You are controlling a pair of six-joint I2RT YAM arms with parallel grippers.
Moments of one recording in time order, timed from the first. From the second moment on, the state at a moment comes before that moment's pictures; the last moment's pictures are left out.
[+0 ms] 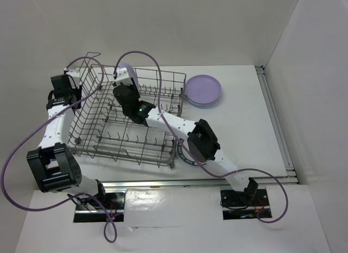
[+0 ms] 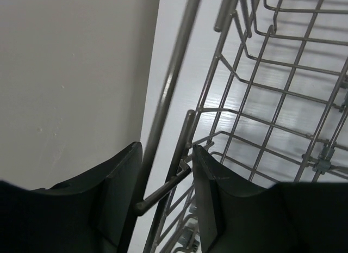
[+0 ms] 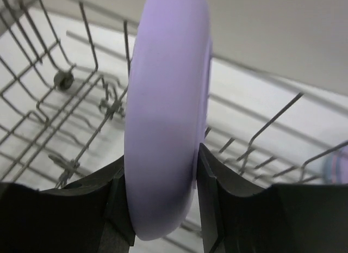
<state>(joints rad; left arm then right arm) 0.31 1.46 1.19 -0.38 -0.18 0.35 1.01 2.48 2.32 -0.04 0.76 0.05</state>
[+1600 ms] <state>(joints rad) 0.49 1.61 1.42 -0.57 -0.15 0.04 0.16 1.75 1.57 -0.38 0.16 0.54</state>
